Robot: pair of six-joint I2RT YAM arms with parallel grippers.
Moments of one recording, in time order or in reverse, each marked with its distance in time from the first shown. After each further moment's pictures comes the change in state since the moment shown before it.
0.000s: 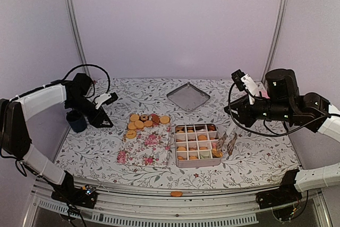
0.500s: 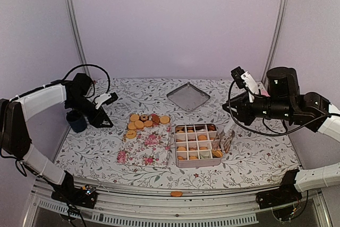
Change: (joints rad) left arm 0.000 0.000 0.000 0.000 0.000 0.000; right arm 0.000 0.004 0.006 0.046 -0.029 -0.008
